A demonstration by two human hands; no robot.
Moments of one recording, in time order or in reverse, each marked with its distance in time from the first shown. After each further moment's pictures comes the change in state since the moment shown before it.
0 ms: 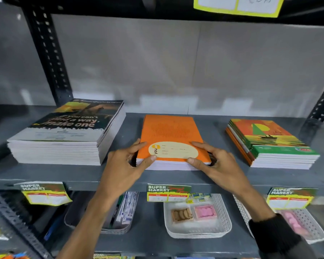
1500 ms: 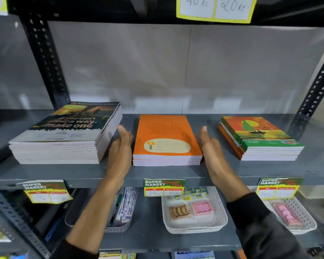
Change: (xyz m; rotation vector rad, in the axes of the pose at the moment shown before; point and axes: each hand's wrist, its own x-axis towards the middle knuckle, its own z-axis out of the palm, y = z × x) left_hand 0.017 0.021 0.010 -0.326 0.087 -0.362; right_hand 0.015 -0.014 0.015 0.472 0.181 0.412
